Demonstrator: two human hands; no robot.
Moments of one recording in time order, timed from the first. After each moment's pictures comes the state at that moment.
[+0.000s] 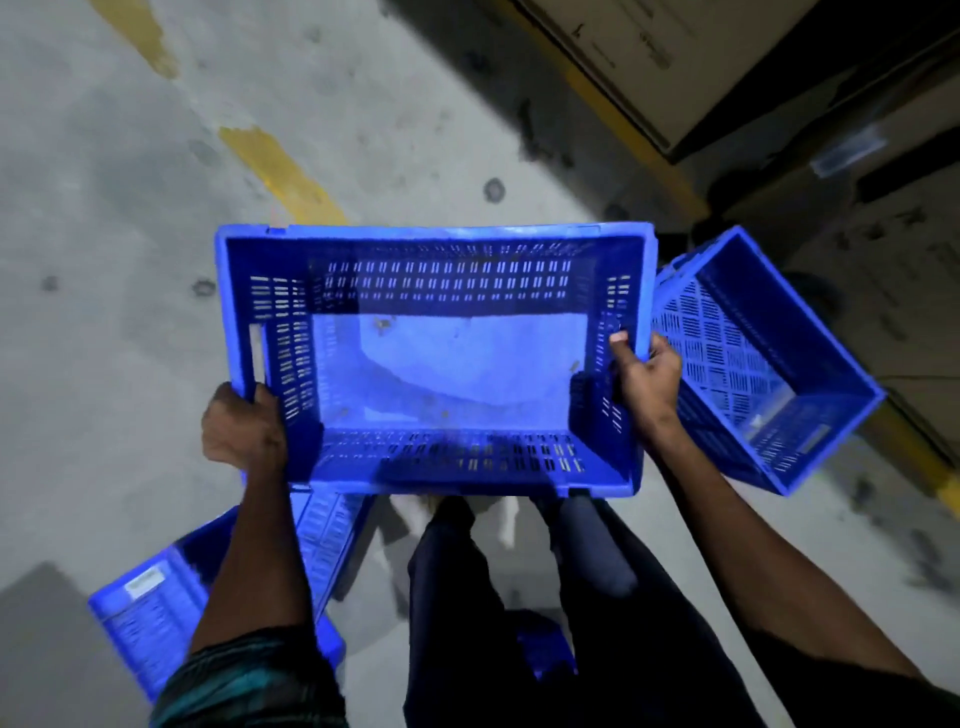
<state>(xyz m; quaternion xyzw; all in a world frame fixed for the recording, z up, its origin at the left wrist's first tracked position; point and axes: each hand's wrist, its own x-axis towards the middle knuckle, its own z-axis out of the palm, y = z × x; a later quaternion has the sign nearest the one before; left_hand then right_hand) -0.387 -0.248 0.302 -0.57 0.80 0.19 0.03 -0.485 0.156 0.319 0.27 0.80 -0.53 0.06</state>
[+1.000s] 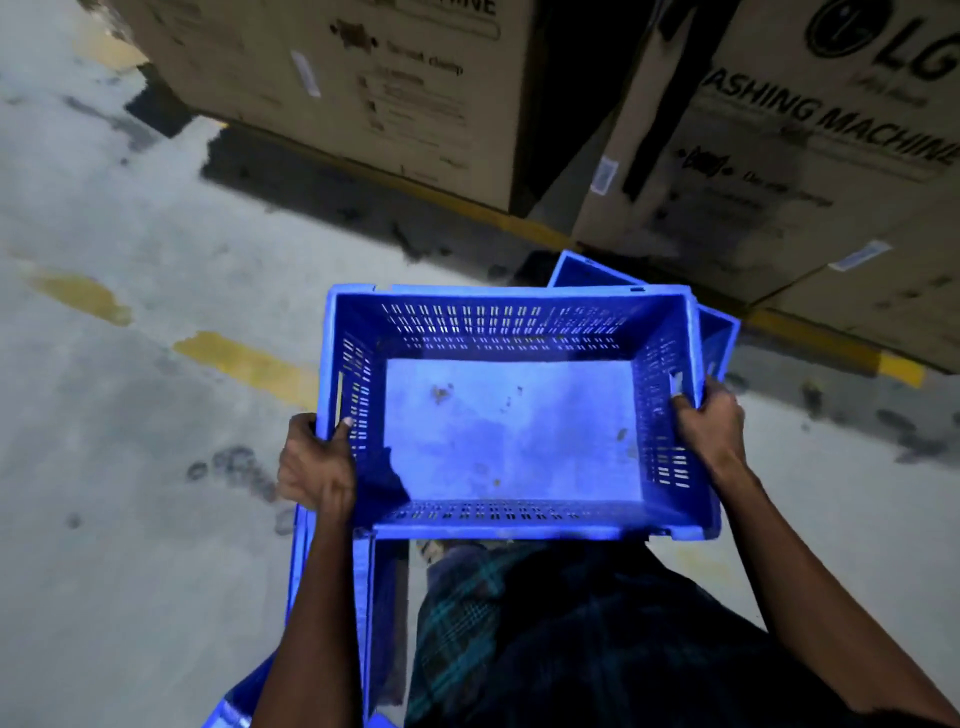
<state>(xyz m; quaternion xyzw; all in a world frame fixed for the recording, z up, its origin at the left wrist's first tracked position) -0.440 -0.042 0.473 -0.36 0.89 0.28 0.02 -0.370 0.380 0.481 0.41 0.83 -0.38 0.01</state>
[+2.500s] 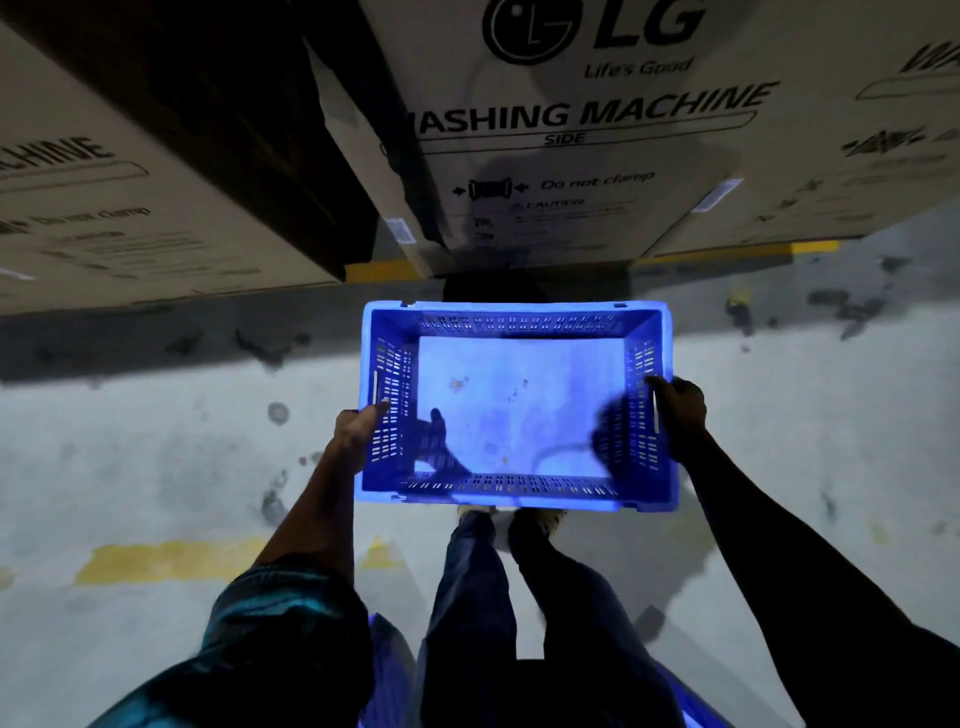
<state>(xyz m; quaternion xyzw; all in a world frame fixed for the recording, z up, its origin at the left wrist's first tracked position) -0.722 0.315 0.311 -0.23 0.74 0.44 0.46 -0.449 0.668 0.315 0.68 0.54 -0.49 0.01</state>
